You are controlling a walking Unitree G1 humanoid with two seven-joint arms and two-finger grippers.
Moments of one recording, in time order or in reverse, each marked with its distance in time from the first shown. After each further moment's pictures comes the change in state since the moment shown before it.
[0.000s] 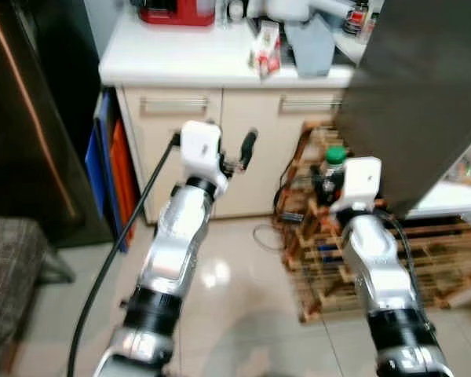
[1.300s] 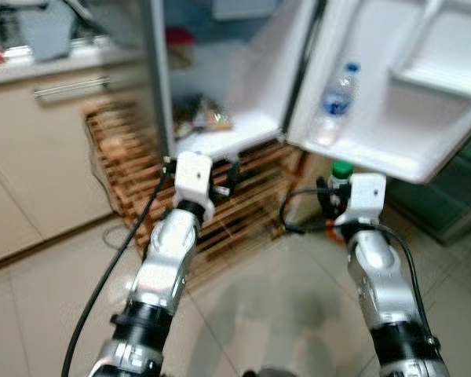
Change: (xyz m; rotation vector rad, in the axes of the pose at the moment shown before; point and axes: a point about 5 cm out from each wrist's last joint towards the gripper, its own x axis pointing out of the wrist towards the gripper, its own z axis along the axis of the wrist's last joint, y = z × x) left arm -0.011 0.013 -0.034 0.086 0.126 0.042; right arm -0.012 -0.014 -0.017 0.017 0.031 -0.091
